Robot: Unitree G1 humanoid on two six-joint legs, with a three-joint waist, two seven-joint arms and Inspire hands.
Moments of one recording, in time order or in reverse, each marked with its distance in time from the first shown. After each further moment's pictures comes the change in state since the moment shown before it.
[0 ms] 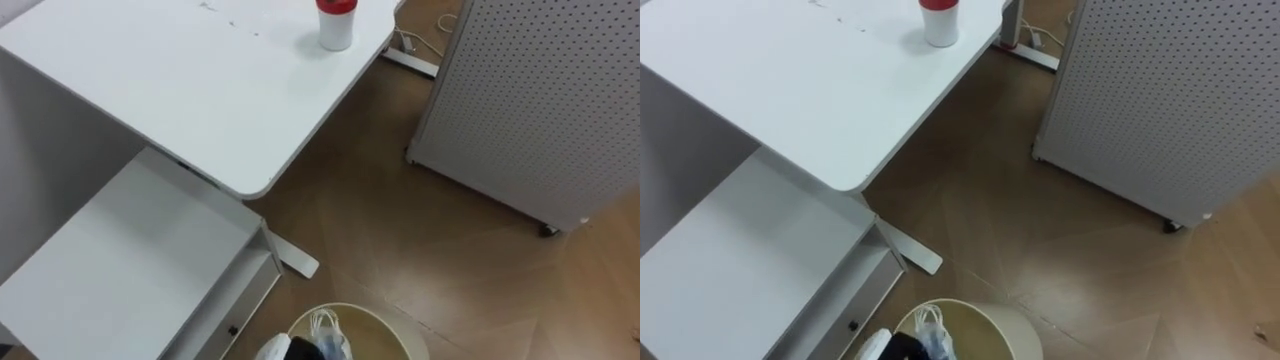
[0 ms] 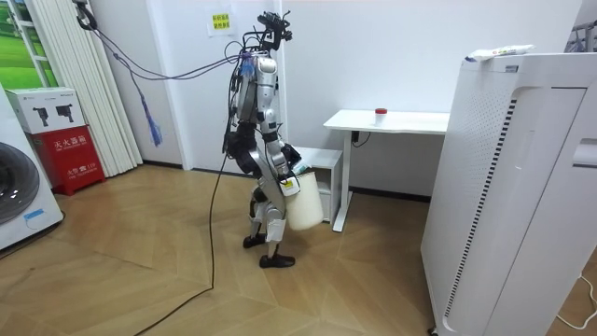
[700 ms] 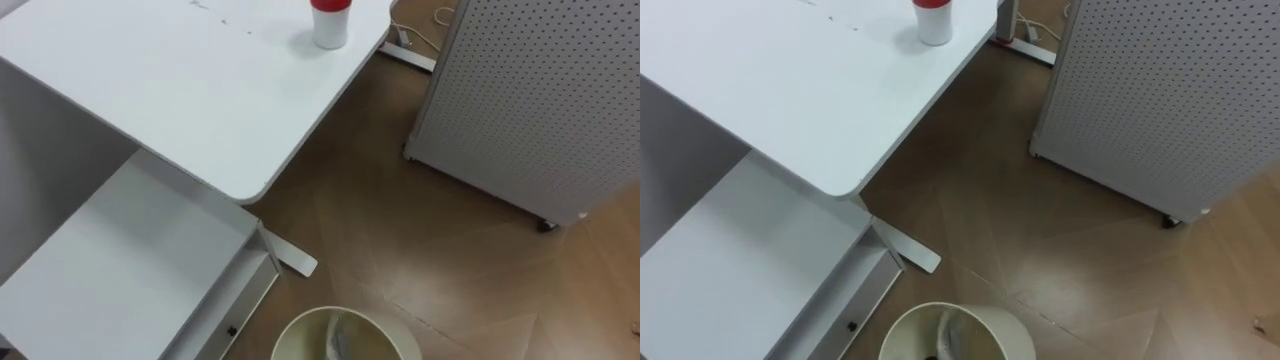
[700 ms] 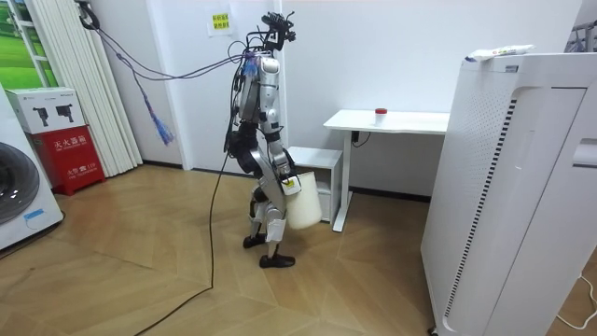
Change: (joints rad) left arm 0.006 -0.008 -0.019 0.043 -0.016 0.005 -0.162; right arm -0.005 0.002 -0.003 0.000 -0.002 -0.001 0.010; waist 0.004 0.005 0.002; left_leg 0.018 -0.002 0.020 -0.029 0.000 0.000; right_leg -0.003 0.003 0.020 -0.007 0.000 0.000
